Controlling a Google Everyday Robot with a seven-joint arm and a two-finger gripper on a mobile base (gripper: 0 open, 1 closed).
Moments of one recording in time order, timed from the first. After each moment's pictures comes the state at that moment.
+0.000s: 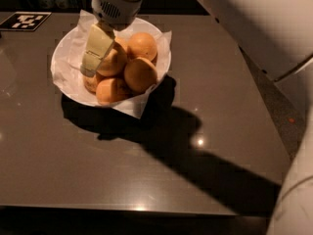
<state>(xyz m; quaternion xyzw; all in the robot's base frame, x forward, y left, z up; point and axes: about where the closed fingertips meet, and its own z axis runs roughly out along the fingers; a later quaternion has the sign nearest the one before) 0.573 0.119 0.967 -0.62 0.75 0.11 0.20</state>
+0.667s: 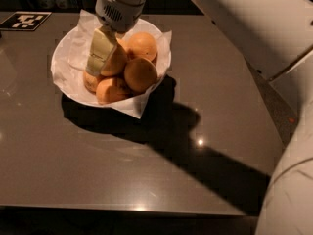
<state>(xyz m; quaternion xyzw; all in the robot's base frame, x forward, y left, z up) 0.583 0.116 0.954 -0.61 0.76 0.11 0.19</state>
